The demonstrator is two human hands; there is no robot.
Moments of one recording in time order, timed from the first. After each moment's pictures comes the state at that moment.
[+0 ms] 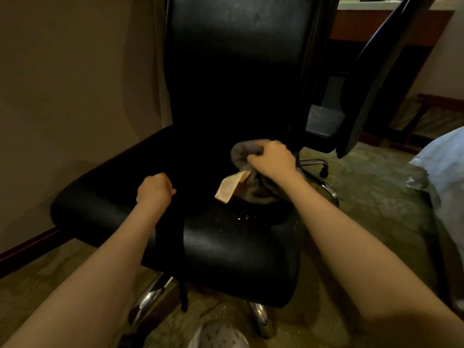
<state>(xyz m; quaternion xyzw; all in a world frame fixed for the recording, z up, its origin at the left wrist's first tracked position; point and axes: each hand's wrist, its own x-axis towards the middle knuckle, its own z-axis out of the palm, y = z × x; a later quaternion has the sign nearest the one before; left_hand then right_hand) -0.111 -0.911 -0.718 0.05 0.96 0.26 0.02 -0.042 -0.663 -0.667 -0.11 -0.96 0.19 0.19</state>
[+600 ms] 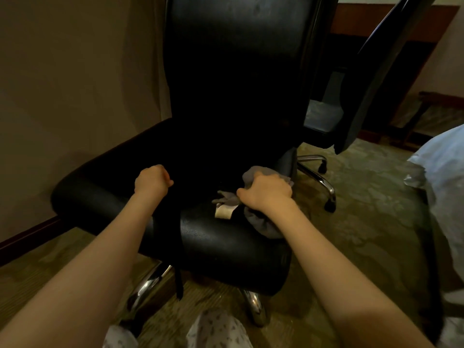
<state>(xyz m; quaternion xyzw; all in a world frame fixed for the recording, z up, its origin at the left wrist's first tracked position) -0.103 -0.910 -0.715 0.03 0.95 0.30 0.02 0.018 -0.706 -0.692 -0.18 -0.98 0.11 0.02</state>
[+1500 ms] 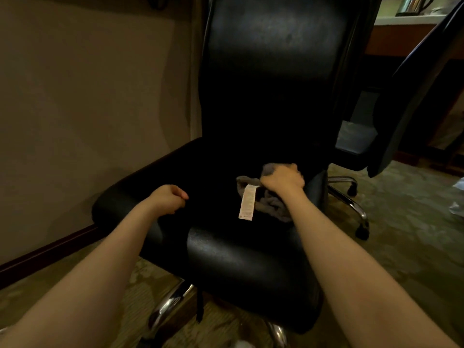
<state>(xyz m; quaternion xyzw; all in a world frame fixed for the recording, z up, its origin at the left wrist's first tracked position) -0.110 -0.951 -0.703 0.03 0.89 0.44 0.14 -0.071 -0.688 -0.676 -0.17 -0.96 0.20 0.05</state>
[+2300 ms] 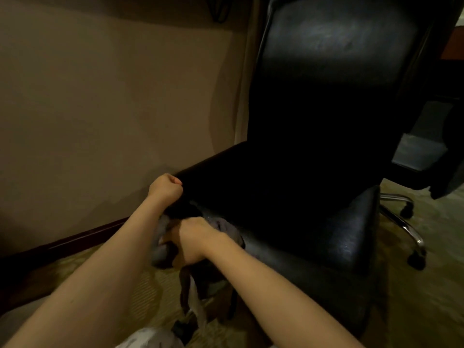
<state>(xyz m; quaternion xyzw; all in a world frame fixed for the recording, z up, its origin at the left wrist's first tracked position) -0.096 -1.033 -0.690 -0.15 0.88 0.45 -0.05 -0.030 -0.937 -0.718 0.38 -0.92 -0.03 -0.03</state>
